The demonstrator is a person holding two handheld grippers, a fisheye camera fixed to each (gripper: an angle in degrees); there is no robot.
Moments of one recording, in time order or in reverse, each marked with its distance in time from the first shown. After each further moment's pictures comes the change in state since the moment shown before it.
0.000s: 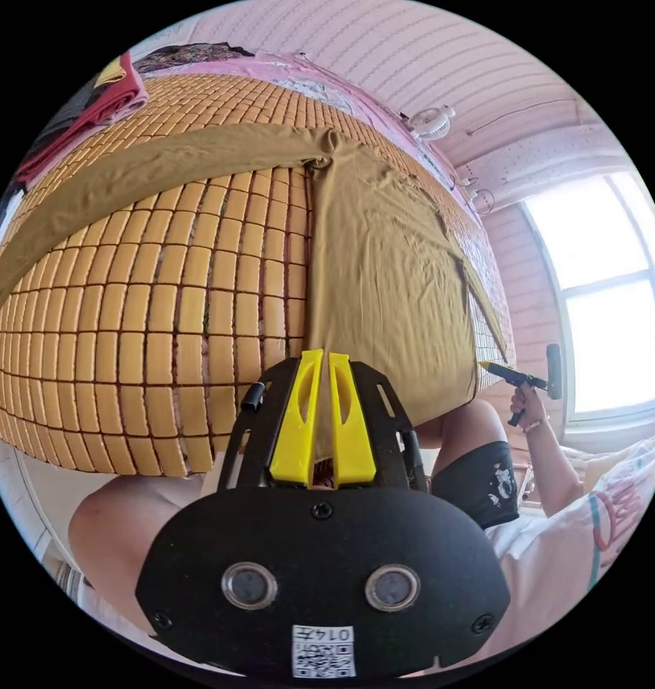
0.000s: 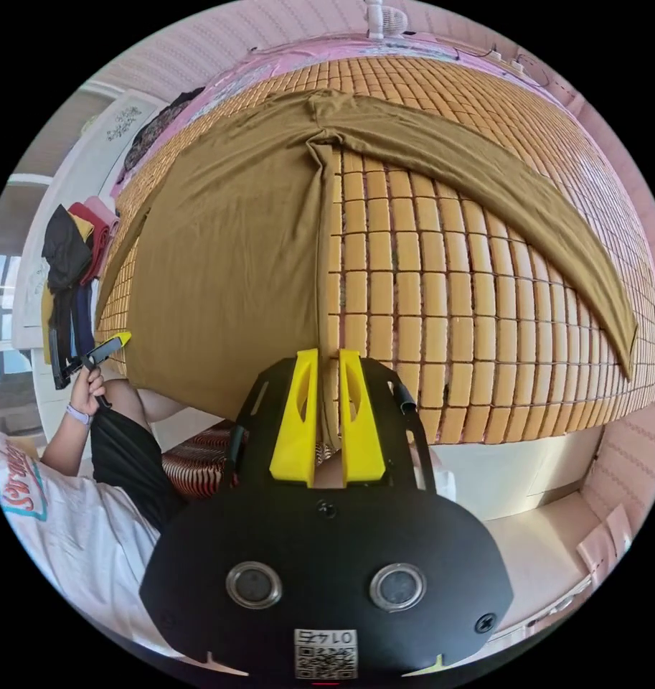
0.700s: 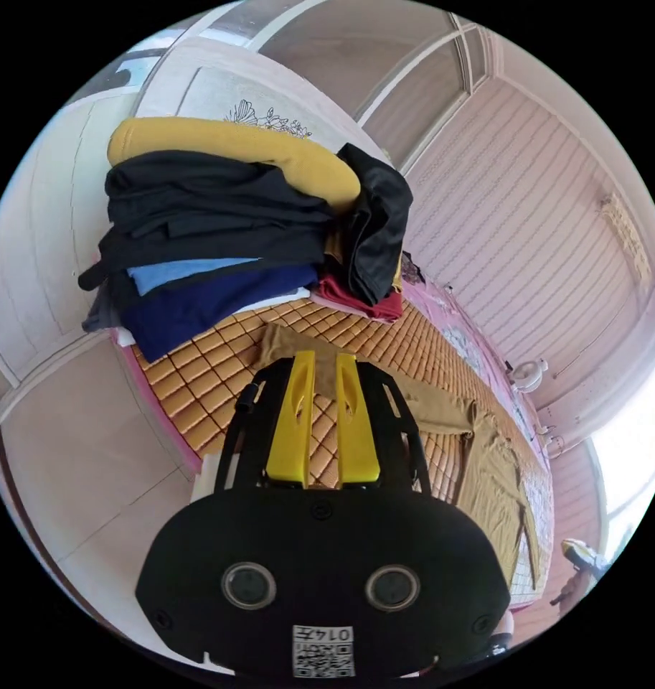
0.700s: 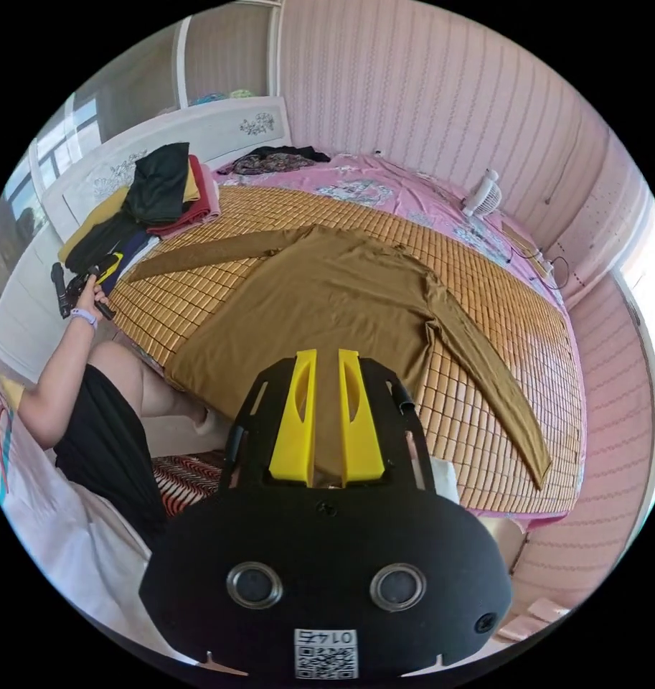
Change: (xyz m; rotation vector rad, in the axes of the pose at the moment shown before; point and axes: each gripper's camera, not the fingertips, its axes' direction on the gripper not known) left arm -0.208 0.066 -0.224 0.828 -0.363 -0.504; right arm -0.228 0.077 -0.044 0.395 0.203 -0.483
